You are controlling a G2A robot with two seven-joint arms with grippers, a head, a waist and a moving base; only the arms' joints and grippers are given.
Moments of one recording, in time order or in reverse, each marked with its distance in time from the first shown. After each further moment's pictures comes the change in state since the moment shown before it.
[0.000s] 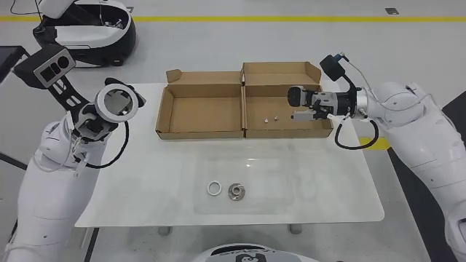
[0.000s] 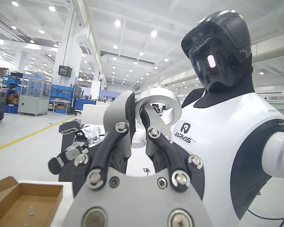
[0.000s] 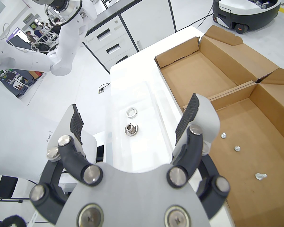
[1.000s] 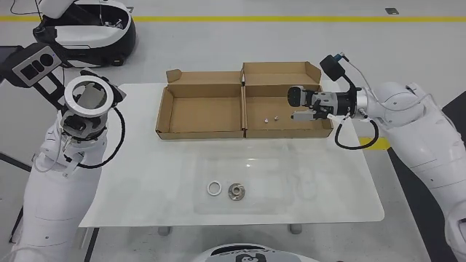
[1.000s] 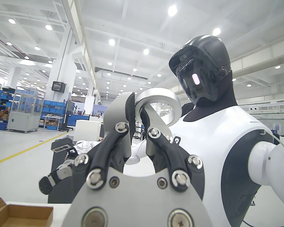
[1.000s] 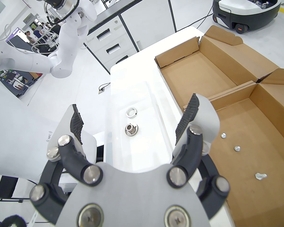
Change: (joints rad) left arm 0.008 -0.040 -0.025 -0.006 -0.100 0.000 0.000; right arm 0.000 0.000 0.000 0.000 0.000 0.000 0.000
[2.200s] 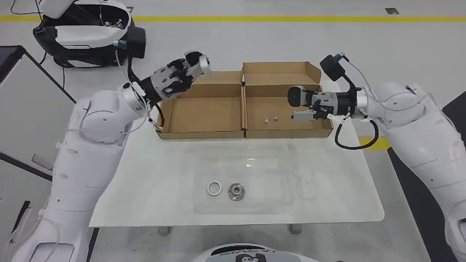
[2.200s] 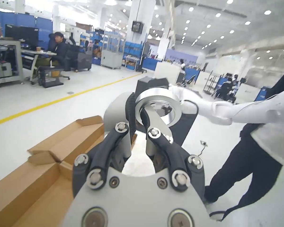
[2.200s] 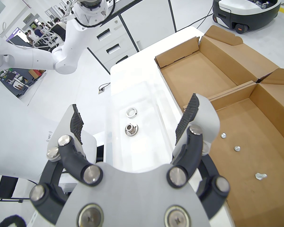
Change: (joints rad) left arm -0.257 -0.067 0.236 0.225 1.075 0.329 0.296; right arm 0.000 0.000 0.000 0.000 0.000 0.000 0.000
